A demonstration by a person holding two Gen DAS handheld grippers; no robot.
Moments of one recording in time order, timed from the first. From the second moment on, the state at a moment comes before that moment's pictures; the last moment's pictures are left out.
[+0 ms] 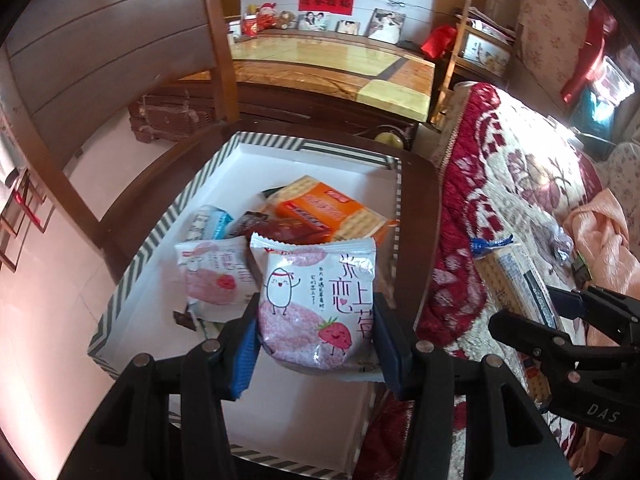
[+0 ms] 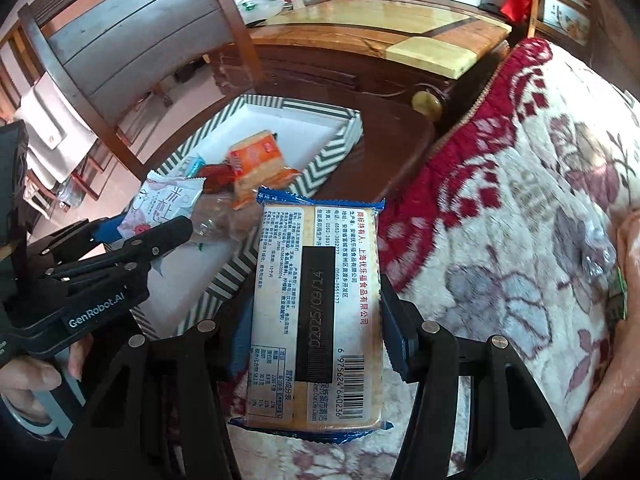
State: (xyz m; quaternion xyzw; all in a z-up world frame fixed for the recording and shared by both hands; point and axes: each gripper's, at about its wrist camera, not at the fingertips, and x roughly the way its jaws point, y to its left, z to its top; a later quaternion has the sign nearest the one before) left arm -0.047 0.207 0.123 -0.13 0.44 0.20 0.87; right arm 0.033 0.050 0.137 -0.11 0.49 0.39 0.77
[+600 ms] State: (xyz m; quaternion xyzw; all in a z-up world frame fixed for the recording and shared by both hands) left arm -0.055 0.247 0.106 -0.17 0.45 0.23 0.85; right arm 0.031 0.112 0.139 -0.14 0.48 0.43 0.75
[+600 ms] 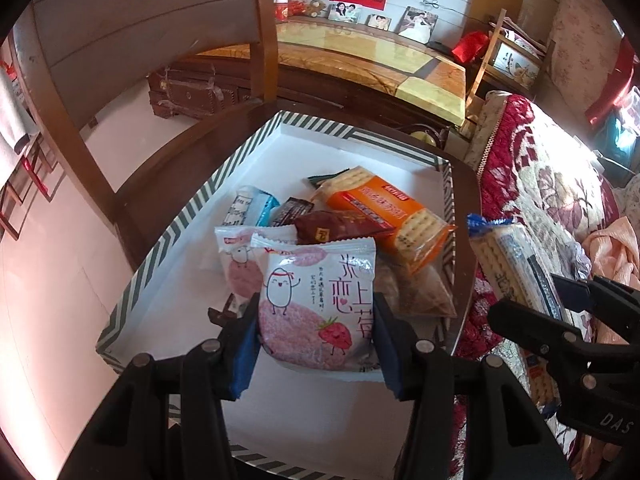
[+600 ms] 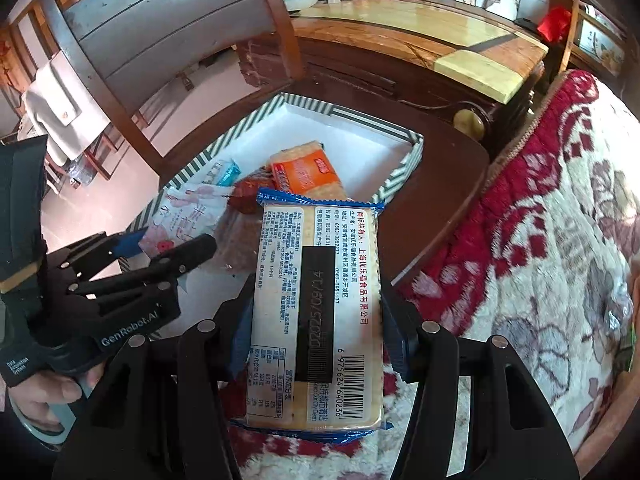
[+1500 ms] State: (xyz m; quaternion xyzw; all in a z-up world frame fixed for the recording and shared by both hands) left arm -0.058 0.278 0.089 -0.18 0.47 0.27 0.82; right arm 0.050 0.203 0.108 -0.15 0.51 0.45 0.72
